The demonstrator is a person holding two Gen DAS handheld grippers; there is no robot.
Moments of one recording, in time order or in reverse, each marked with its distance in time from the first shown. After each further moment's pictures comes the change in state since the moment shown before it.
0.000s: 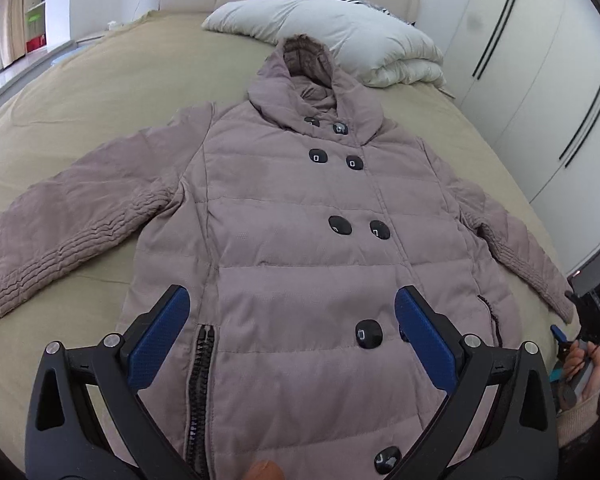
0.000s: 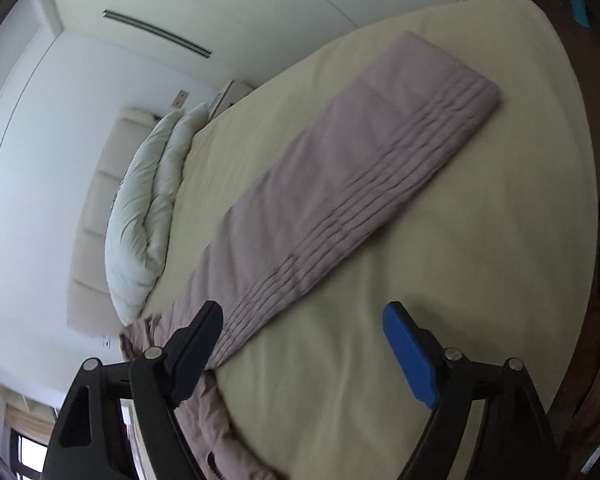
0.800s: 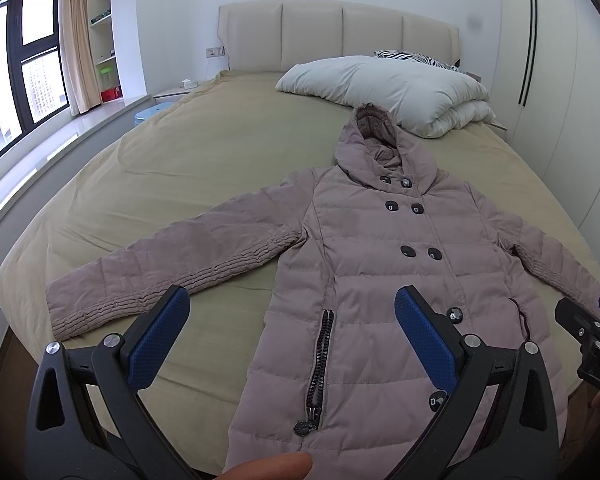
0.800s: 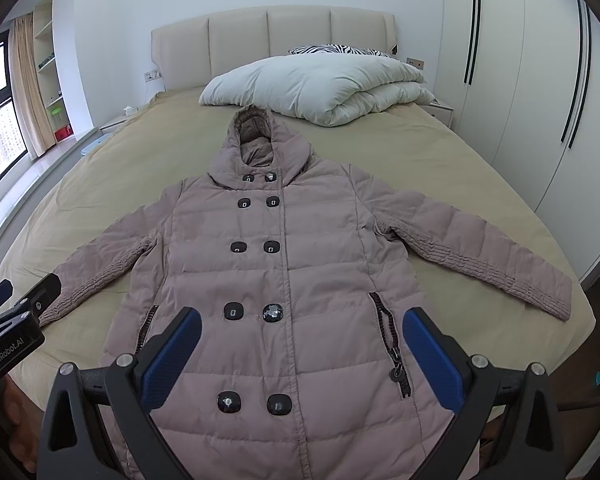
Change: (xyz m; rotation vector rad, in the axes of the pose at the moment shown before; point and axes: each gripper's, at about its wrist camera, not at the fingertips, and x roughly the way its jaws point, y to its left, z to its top) left arm -0.172 0.023 -0.045 0.034 -0.237 0.293; right arm -0.091 0.256 -0.335 -1.240 0.108 -0.102
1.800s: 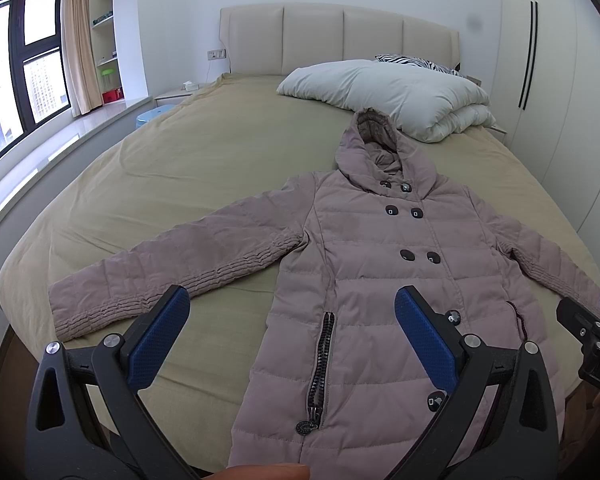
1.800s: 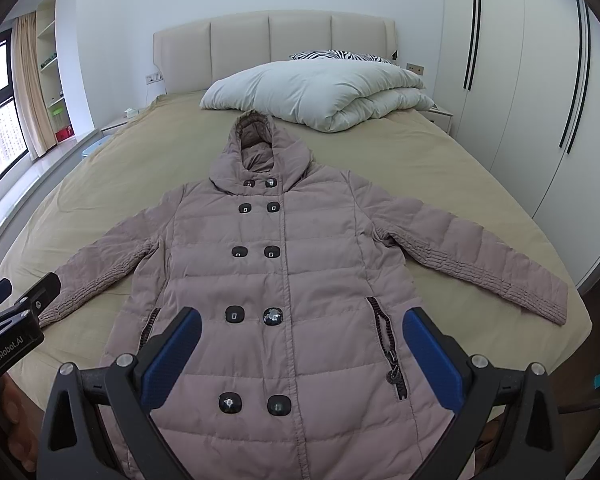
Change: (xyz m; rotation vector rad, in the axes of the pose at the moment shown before) left arm -0.004 -0.002 0.007 -0.004 -0.005 -0.002; right arm -0.010 -0.004 0.013 -0.005 -0.012 -0.004
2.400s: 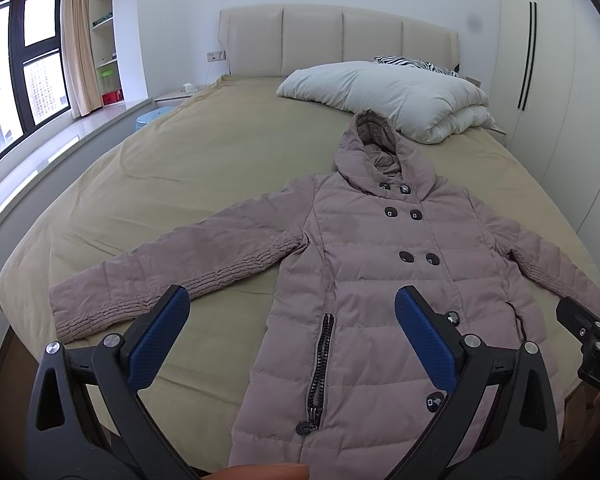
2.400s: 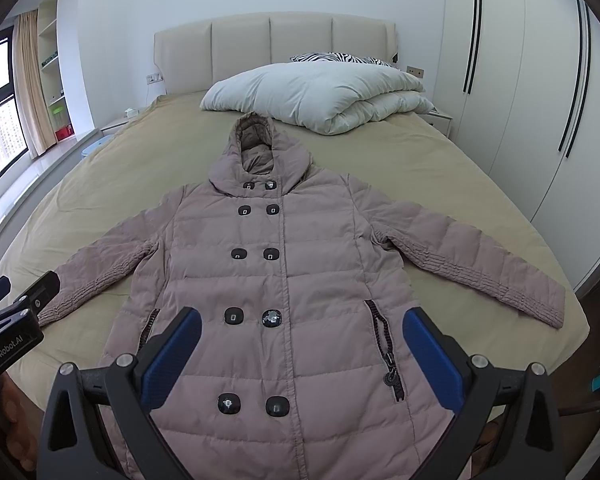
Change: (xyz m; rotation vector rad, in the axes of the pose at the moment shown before) left arm 0.000 0.000 -0.001 0.000 -0.001 0.001; right arm -0.001 0.002 -0.001 -0.002 -0.004 -0.003
